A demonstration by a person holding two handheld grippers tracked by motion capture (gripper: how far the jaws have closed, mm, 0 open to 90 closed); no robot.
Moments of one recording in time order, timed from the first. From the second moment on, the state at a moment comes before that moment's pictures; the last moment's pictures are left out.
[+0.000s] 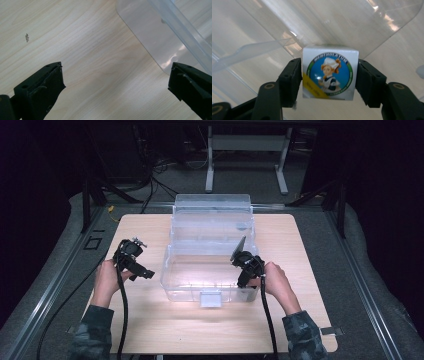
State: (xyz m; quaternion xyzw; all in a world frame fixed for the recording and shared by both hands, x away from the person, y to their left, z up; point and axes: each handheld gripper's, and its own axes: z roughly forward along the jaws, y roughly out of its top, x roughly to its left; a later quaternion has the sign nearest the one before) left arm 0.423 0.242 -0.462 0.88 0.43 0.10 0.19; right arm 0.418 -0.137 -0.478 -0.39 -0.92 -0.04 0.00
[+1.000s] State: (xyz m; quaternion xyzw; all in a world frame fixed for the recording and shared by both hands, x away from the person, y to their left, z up) left arm 0.423 0.241 -0.448 0.87 0.41 0.08 0.24; right arm 0.375 -0.172 -0.434 -0.38 -0.88 -0.26 -0.07
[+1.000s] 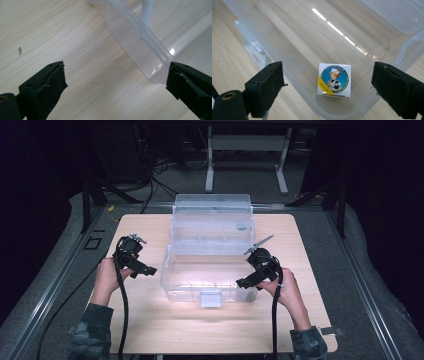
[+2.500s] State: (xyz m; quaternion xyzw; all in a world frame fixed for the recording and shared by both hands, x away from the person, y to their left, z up) left arm 0.508 0.168 -0.372 0.88 0.34 0.09 0.31; right arm 0.353 -0.178 -0.437 -0.36 -0.88 -0.29 -0.08
